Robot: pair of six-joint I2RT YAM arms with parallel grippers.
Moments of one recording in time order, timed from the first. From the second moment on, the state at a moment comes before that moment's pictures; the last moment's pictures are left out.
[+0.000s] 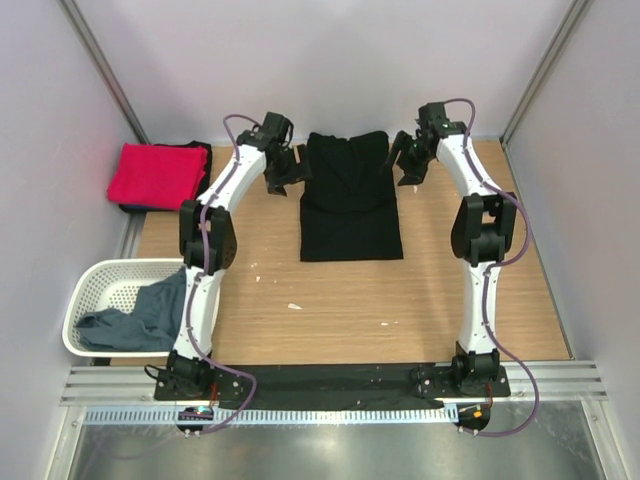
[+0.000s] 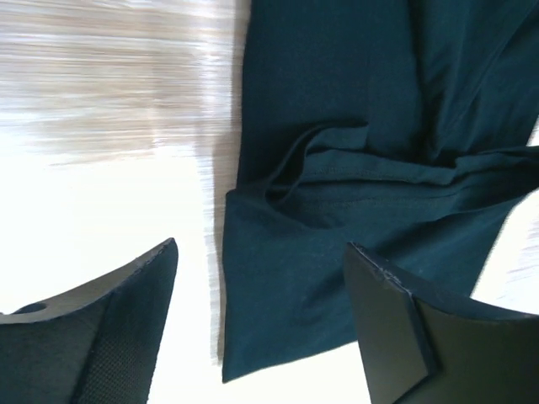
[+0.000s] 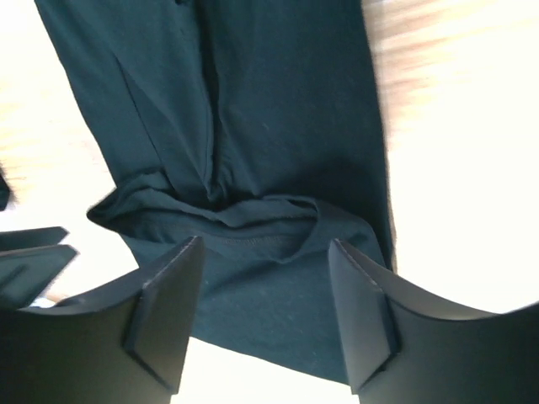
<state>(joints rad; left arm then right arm) -0.35 2.40 2.29 -0.95 0.17 -0.53 0.11 2.33 2.19 -0.90 -0.31 0.53</state>
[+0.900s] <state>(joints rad) -0.43 1.91 1.48 -0.59 0.10 -0.87 0.34 2.10 1.70 -0.48 -0.20 0.78</state>
